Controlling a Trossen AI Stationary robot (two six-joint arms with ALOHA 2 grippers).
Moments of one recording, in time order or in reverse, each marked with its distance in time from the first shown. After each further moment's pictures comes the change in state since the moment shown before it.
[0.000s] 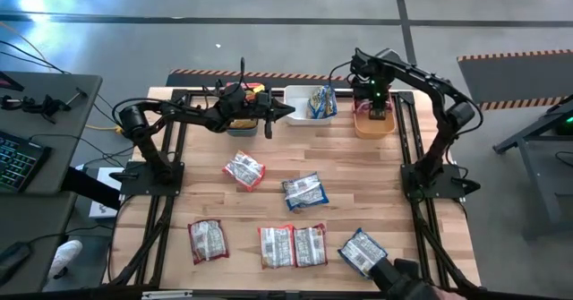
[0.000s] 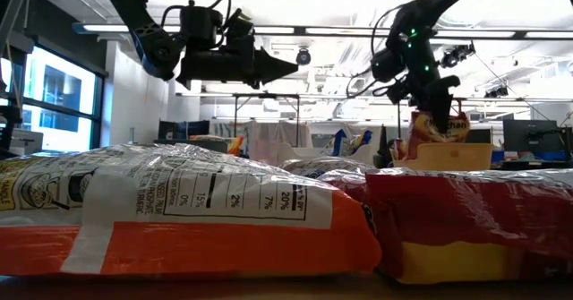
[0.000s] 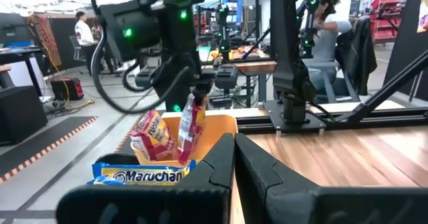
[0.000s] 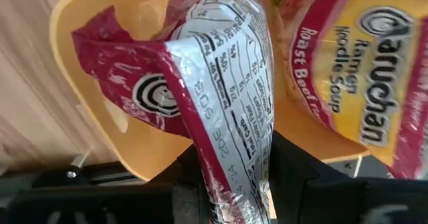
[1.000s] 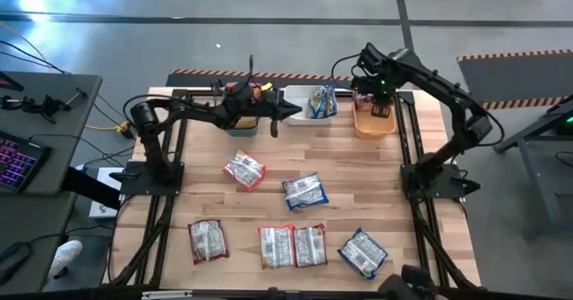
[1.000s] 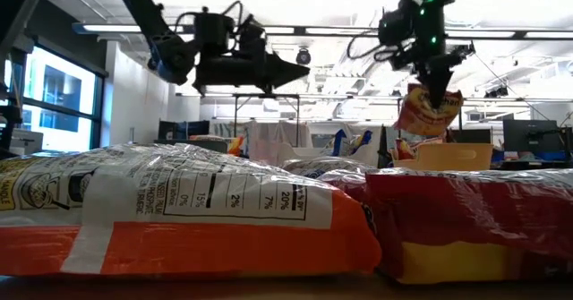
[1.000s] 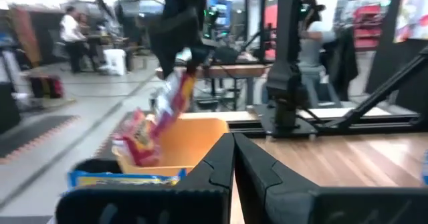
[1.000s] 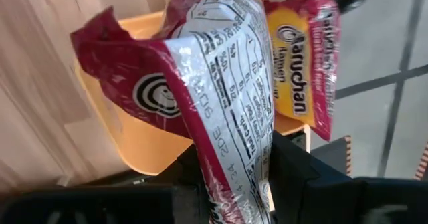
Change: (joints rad) left arm -0.005 0.097 0.100 0.006 0.053 -0.047; right arm 0.061 -0.197 0.002 0.044 0.049 0.053
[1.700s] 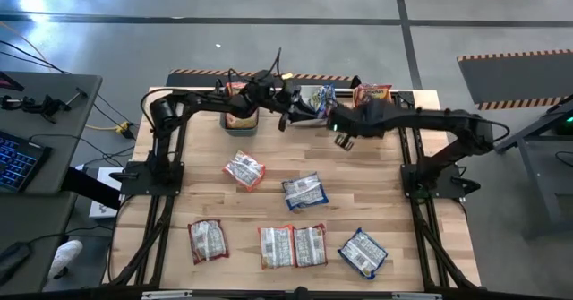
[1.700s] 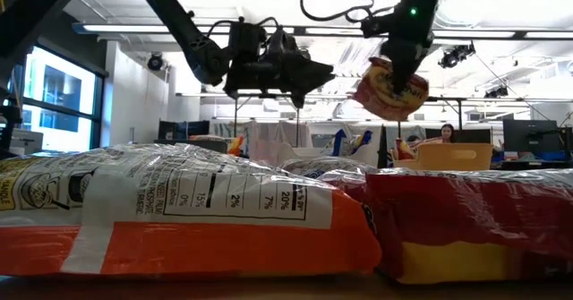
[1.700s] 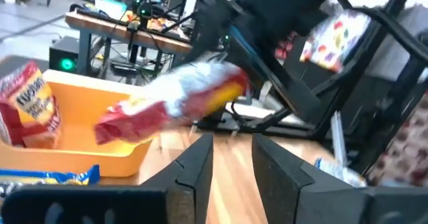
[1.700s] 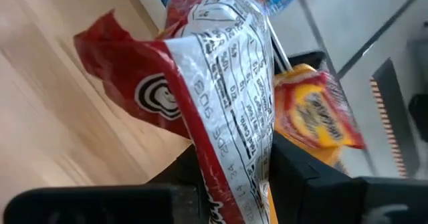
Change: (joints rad) left arm 0.011 0.180 0.310 -0.227 0.312 -0.275; right arm 0.637 -0.068 -0.128 0.158 0.355 0.921
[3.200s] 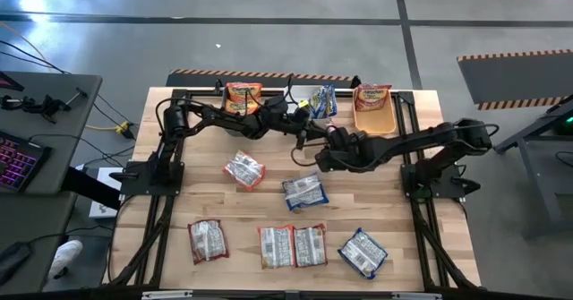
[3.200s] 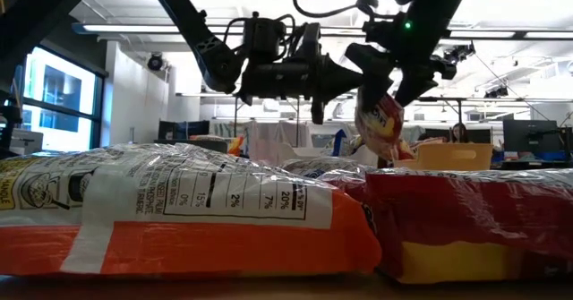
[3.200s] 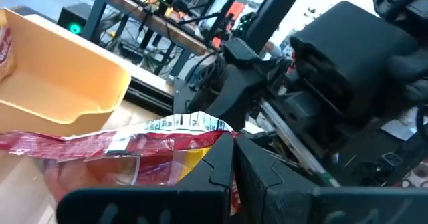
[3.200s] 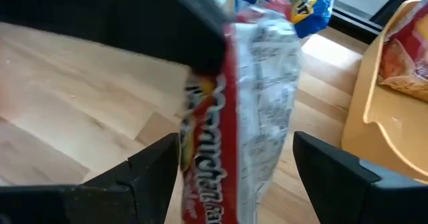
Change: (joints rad) left arm -0.196 0.090 0.001 0.114 -0.296 -0.292; right arm 0.278 0.042 -0.252 0.411 0.120 0.737
